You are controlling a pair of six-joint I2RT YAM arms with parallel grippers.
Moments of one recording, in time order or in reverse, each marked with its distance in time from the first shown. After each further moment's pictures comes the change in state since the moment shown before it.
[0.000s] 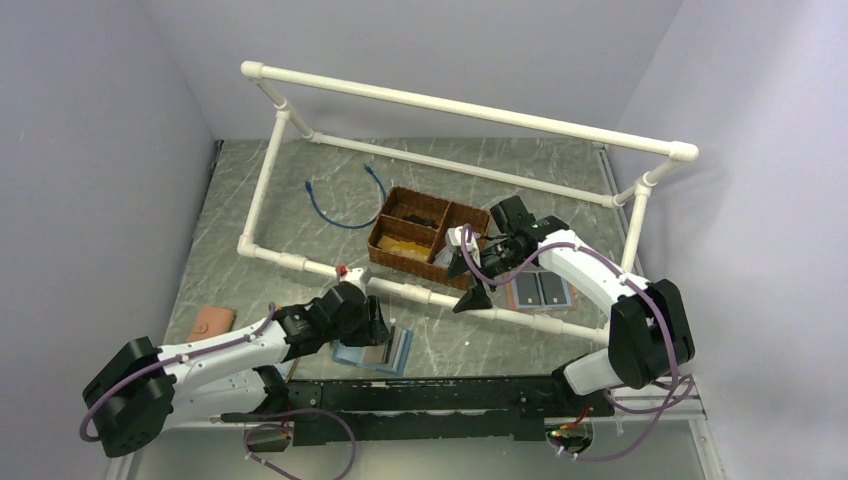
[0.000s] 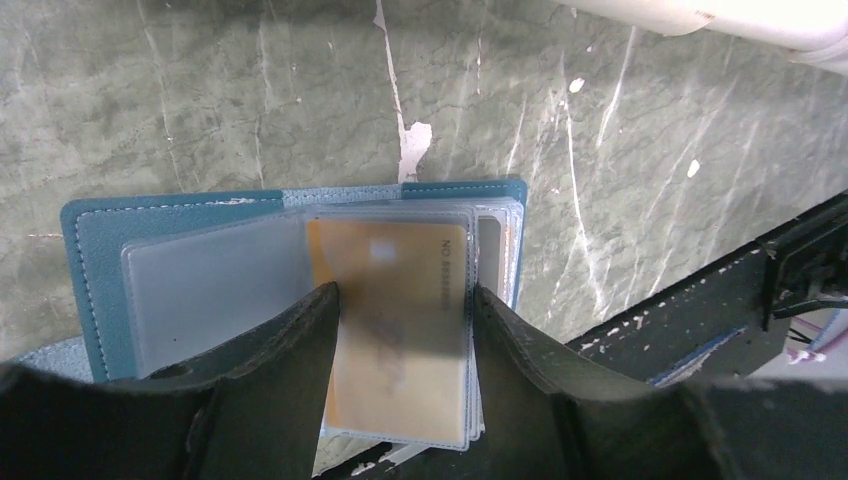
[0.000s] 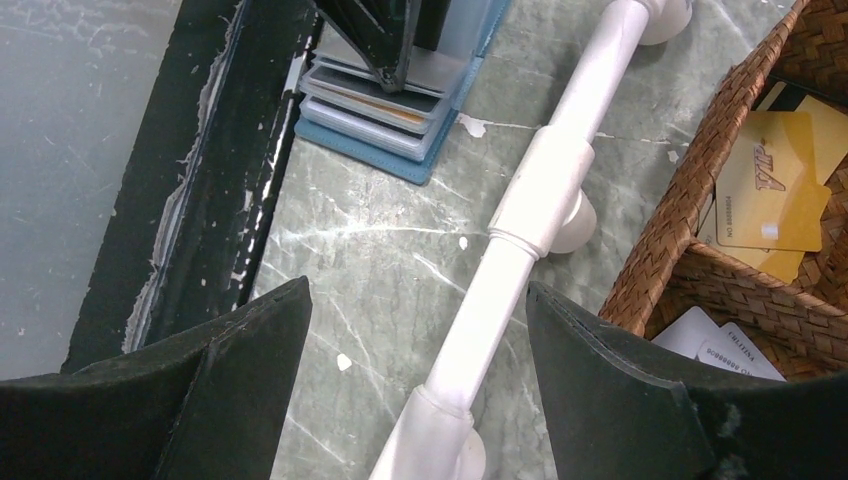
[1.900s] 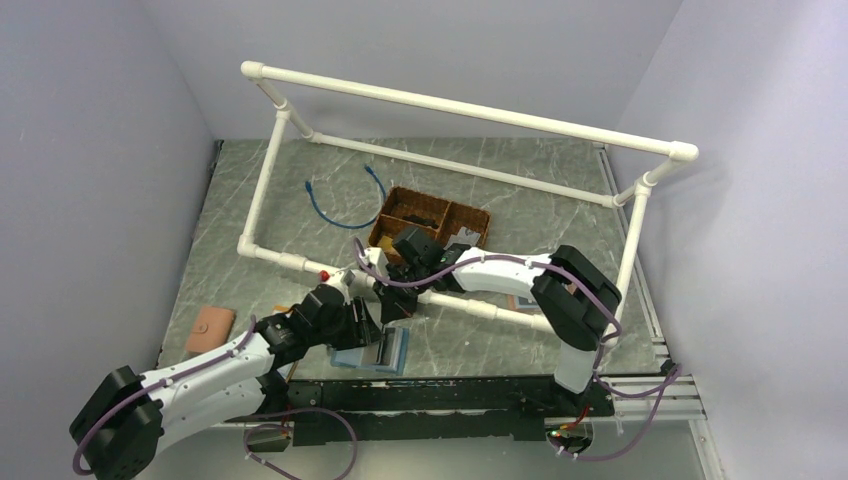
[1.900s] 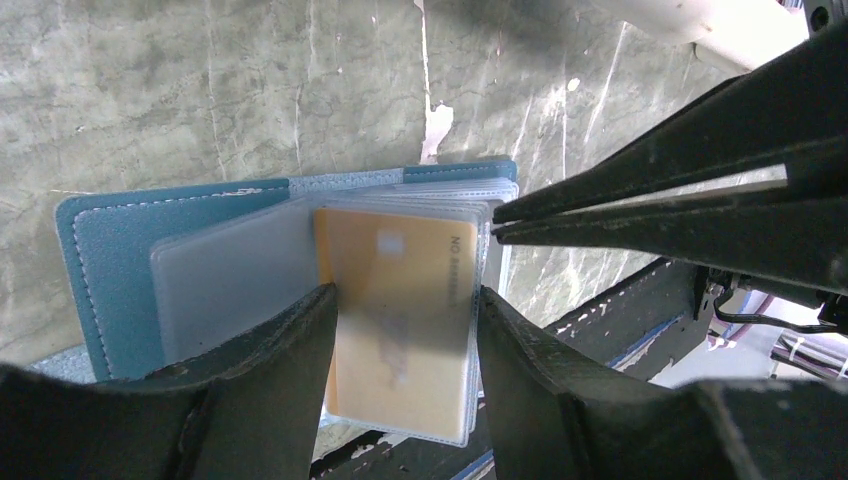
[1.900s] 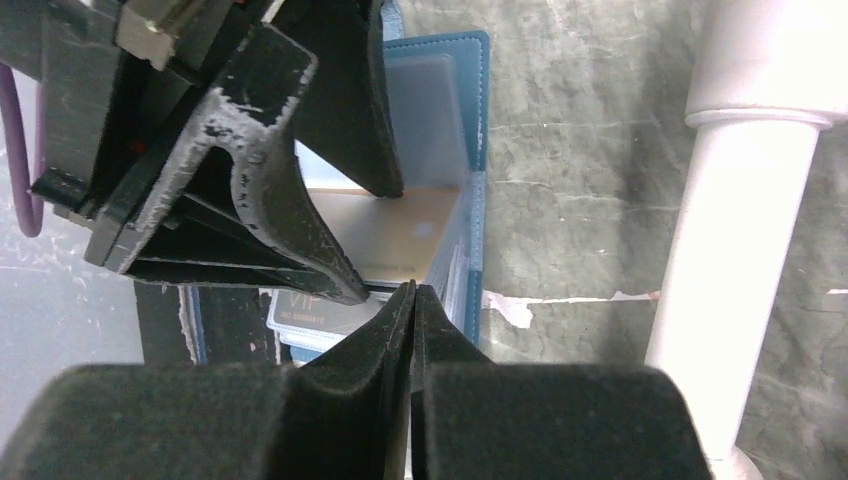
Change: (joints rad) left arm 0.132 -0.166 -0.133 0.046 0.151 -0.053; right arm 0.484 0.363 0.126 0.555 0.406 0.913
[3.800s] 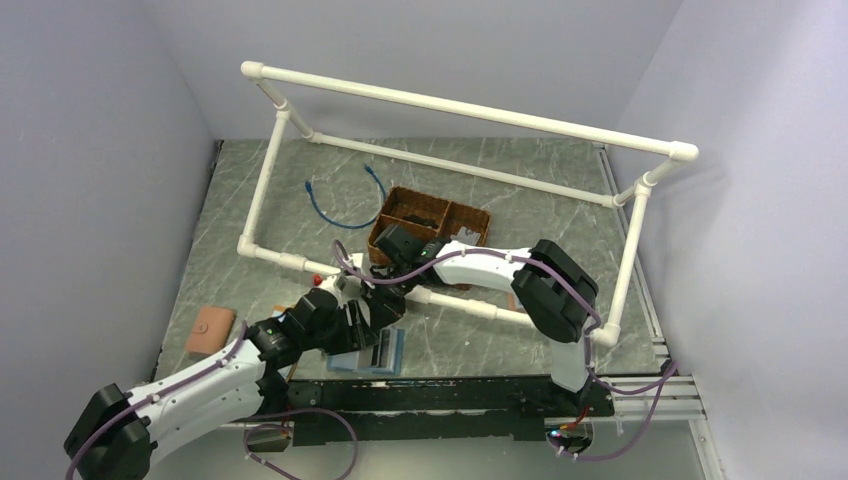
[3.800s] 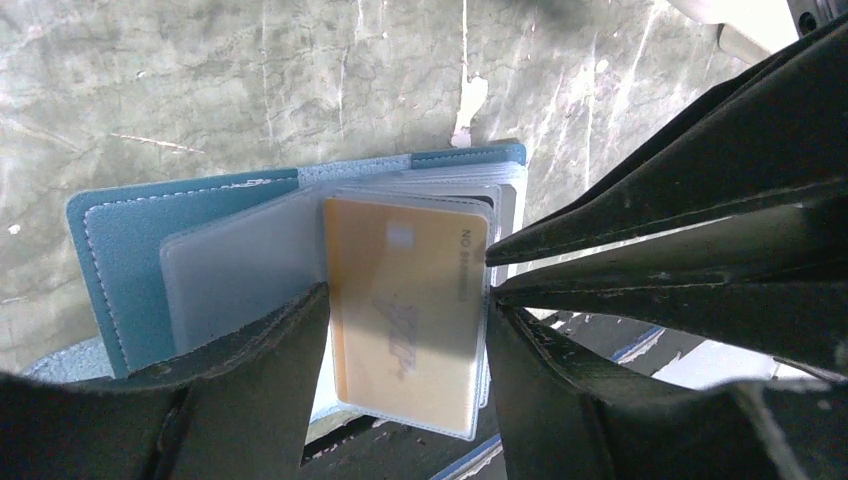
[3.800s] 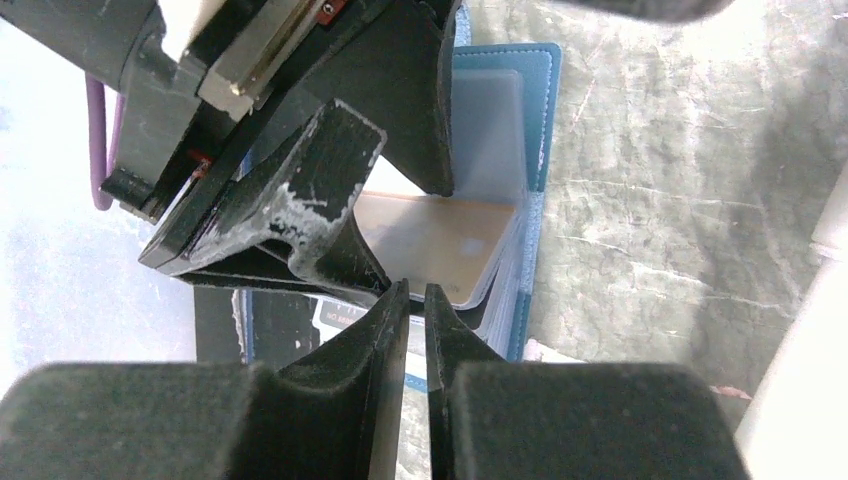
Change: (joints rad) left arm 0.016 -0.097 -0.014 -0.103 -0.004 -0.007; right arm 0.036 0.121 0.174 -0.164 -0.115 -0.072
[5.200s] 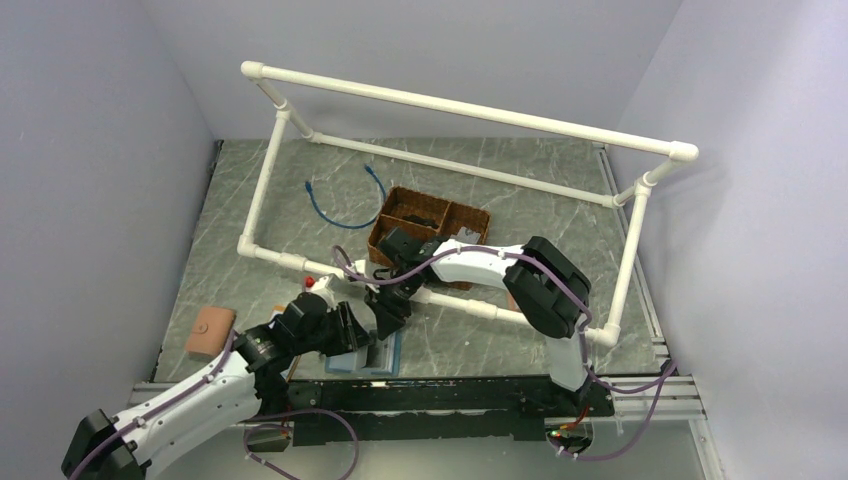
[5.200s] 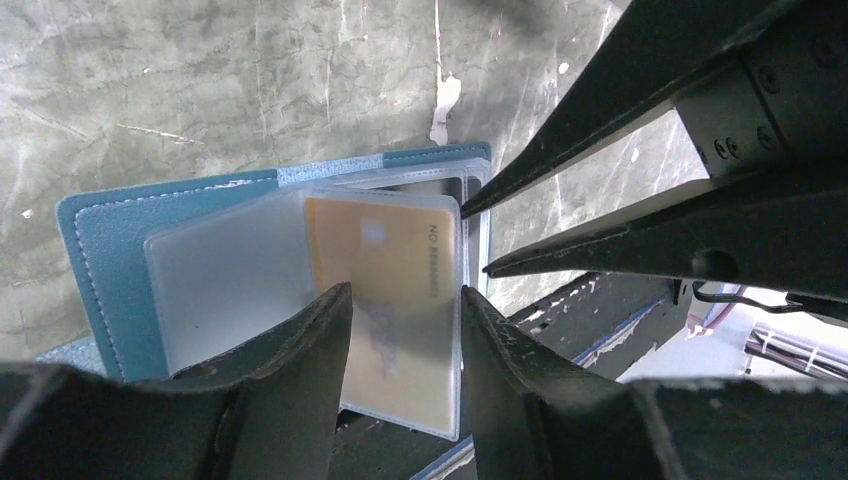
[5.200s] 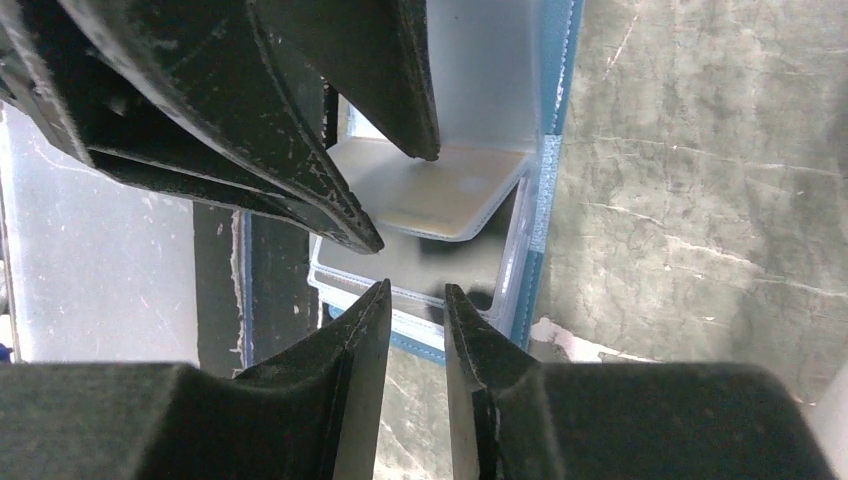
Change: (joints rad) left arm 0.025 -0.157 -0.032 -0.051 0.020 -0.003; right arm -0.020 0.045 0.016 -0.102 -0.060 -0.096
